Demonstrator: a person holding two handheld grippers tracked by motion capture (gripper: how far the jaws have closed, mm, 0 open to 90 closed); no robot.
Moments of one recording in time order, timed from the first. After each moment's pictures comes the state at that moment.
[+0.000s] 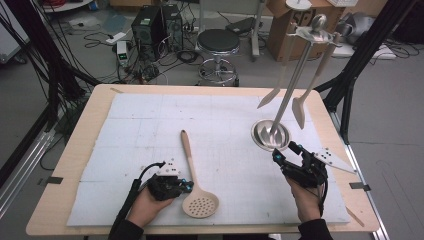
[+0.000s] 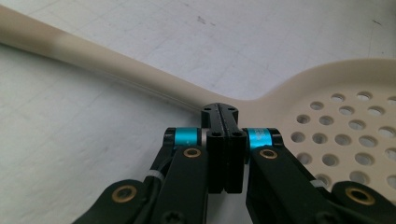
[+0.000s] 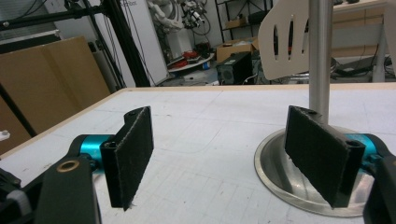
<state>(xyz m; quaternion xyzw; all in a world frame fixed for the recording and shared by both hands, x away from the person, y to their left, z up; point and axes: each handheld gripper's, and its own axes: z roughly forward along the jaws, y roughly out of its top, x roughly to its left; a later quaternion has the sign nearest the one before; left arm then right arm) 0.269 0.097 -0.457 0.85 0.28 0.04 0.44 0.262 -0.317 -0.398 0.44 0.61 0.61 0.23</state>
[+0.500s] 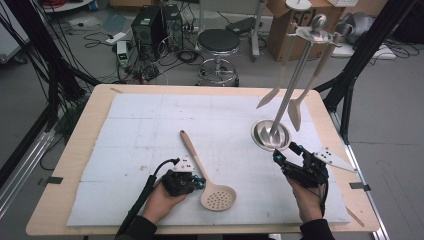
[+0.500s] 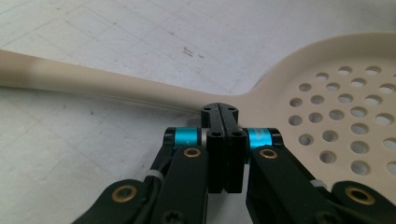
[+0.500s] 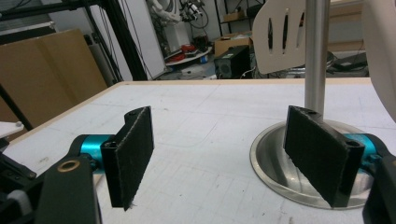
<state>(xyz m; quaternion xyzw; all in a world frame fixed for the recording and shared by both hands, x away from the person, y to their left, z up) 0.282 0.063 -0.457 0.85 0.28 0.04 0.44 0.263 -0.319 -0.397 0.45 0.62 0.60 0.23</state>
